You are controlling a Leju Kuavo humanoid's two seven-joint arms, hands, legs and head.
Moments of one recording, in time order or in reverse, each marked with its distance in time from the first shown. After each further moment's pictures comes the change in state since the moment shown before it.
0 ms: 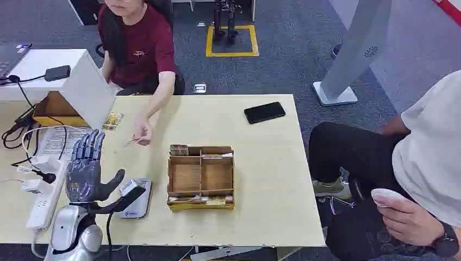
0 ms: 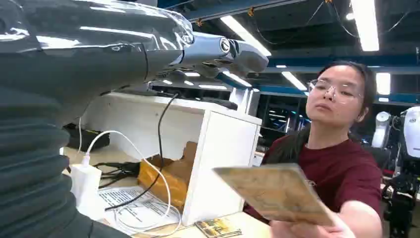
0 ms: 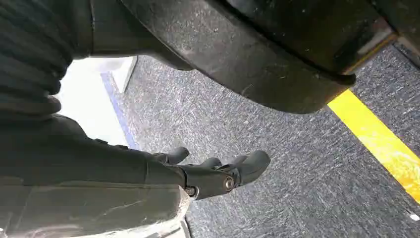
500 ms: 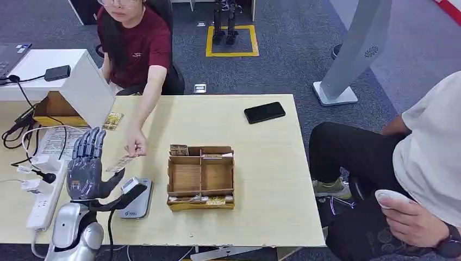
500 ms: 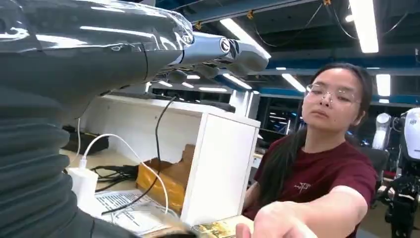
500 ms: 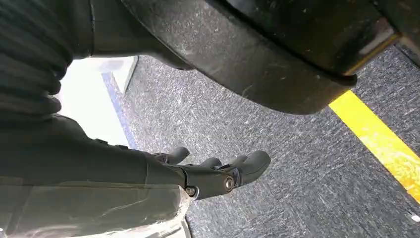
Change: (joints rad) left arm -0.017 -0.020 0.013 0.000 -0.030 -0.014 0.000; right arm -0.001 0.000 0.000 0.000 0.002 0.001 0.004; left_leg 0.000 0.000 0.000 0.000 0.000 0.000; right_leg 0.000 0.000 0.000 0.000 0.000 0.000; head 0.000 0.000
